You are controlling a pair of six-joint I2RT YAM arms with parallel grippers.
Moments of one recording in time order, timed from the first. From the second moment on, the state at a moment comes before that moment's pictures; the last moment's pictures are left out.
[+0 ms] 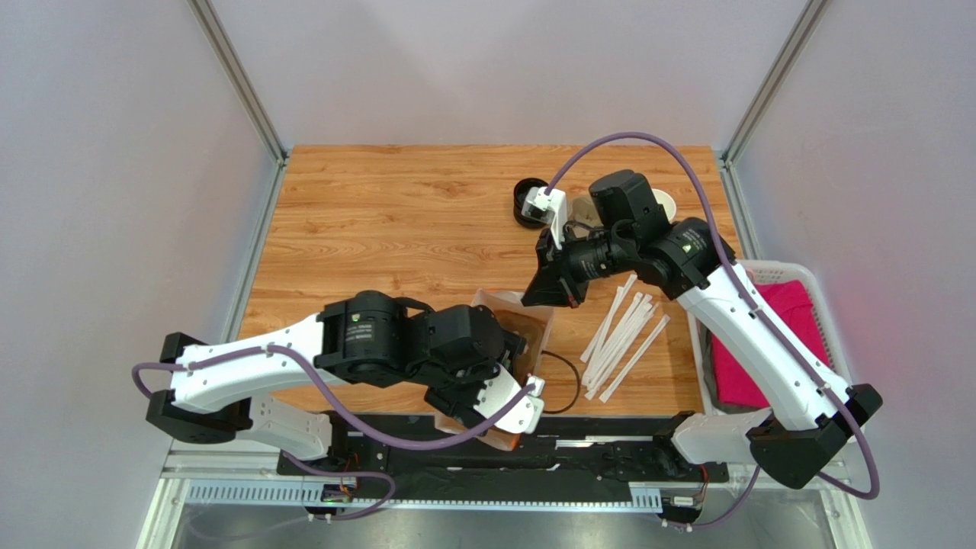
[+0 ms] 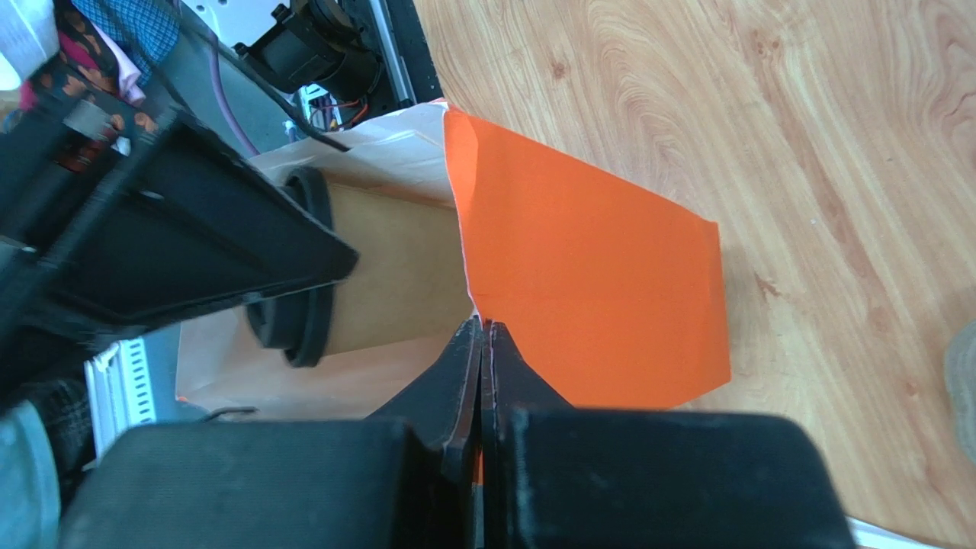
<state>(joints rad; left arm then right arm) -1.46 1.32 1.64 -1.28 -0.09 0.69 0.67 1.29 1.54 -0.98 -0.68 -0.09</state>
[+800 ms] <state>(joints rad) -1.12 1.30 1.55 -1.22 0.10 0.69 0.65 1.16 1.31 -0.89 -0.68 0.07</state>
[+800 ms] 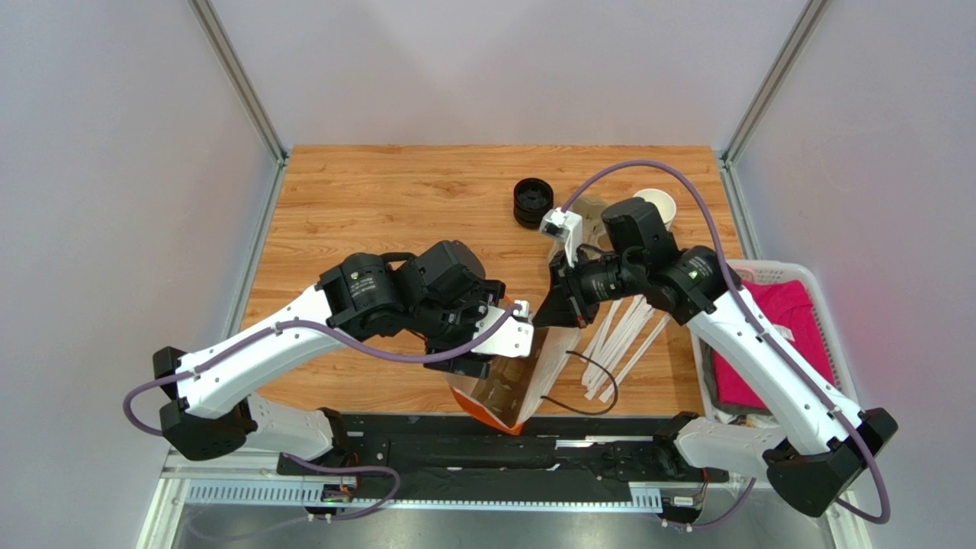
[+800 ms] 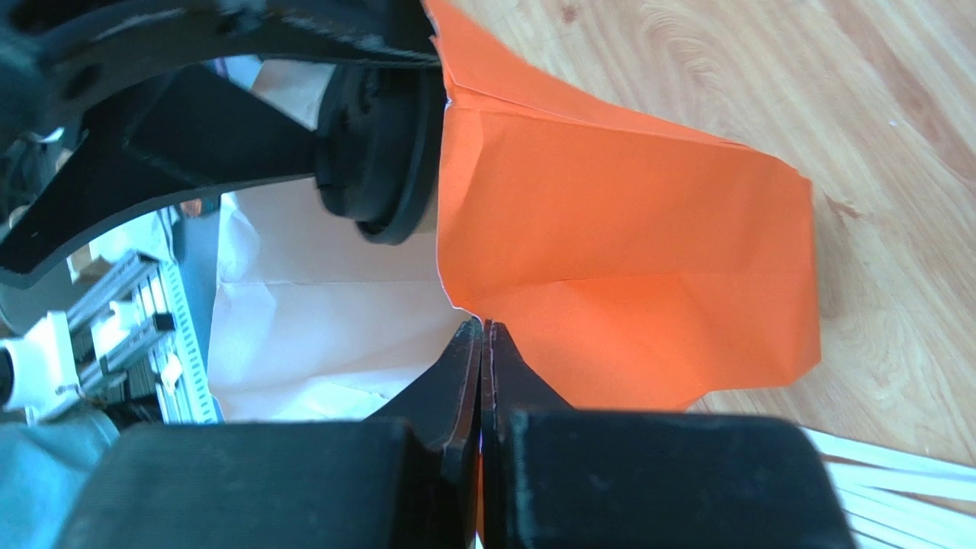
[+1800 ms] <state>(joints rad) -1.01 1.38 1.55 -1.25 0.19 0.74 0.48 1.15 1.15 -0.76 -0.85 0.53</state>
